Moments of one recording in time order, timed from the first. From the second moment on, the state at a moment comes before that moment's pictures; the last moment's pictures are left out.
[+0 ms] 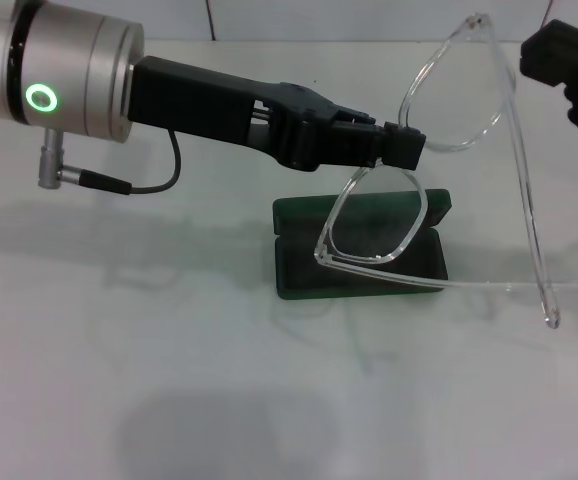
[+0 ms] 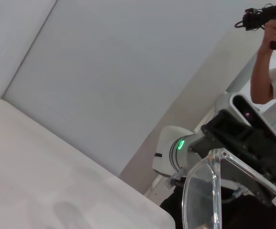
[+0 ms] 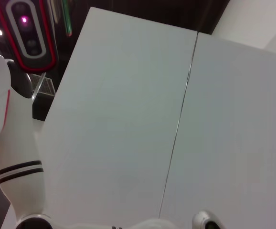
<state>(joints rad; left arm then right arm) -0.68 -2.08 1.09 1.10 1.69 1.78 -2.27 0.51 2.02 -0.97 -0.65 -1.17 -2.04 0.97</state>
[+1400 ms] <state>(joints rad) -0.69 -2.08 1.09 1.11 1.69 1.78 -2.30 0.52 2.02 -1.02 -0.63 -1.17 -1.95 0.93</state>
